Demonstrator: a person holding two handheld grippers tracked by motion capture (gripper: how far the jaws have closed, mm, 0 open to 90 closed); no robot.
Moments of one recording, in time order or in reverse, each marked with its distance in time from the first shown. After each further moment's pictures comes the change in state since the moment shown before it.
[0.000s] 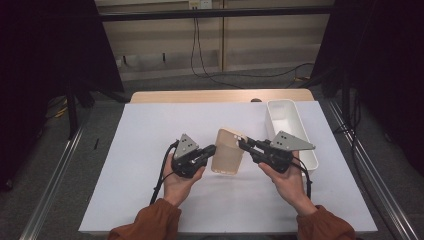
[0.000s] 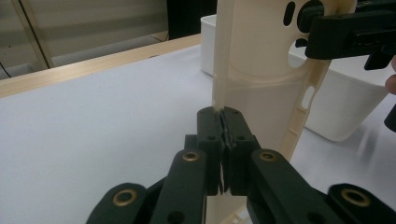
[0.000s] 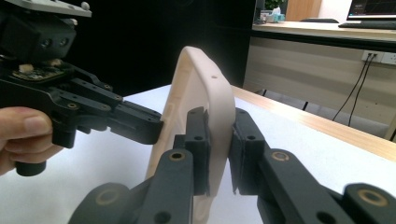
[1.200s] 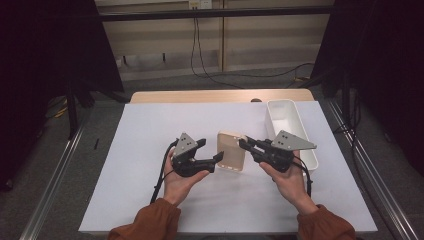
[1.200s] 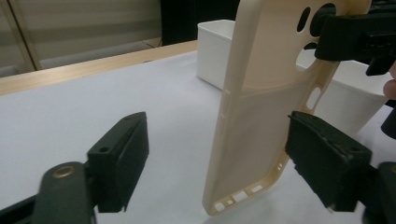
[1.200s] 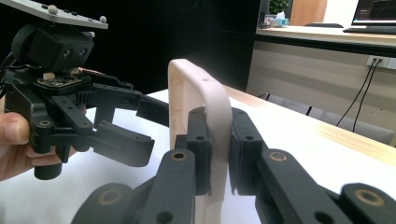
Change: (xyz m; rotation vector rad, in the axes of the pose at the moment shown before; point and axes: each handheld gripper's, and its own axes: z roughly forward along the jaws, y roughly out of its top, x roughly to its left) left arm 0.008 -0.004 0.008 -0.040 -0.044 -0.021; right arm -0.003 0.000 -0.001 -0.008 0.020 -0.011
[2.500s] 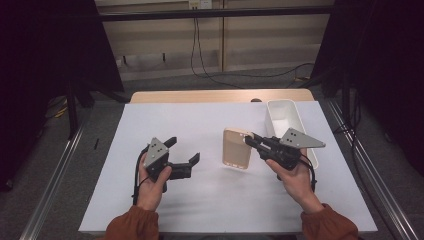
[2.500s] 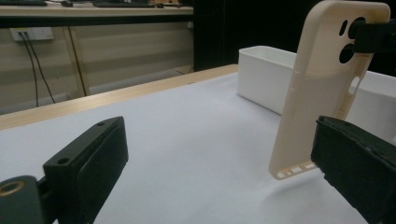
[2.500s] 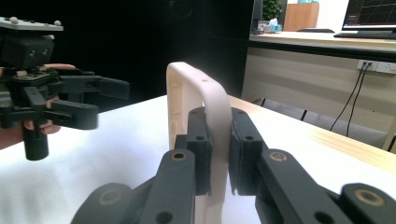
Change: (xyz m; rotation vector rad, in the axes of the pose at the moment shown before) left arm 0.031 -0.015 -0.062 -0.132 0.139 0.022; right arm -0.011 0.004 -0.013 -0.031 -0.021 0.021
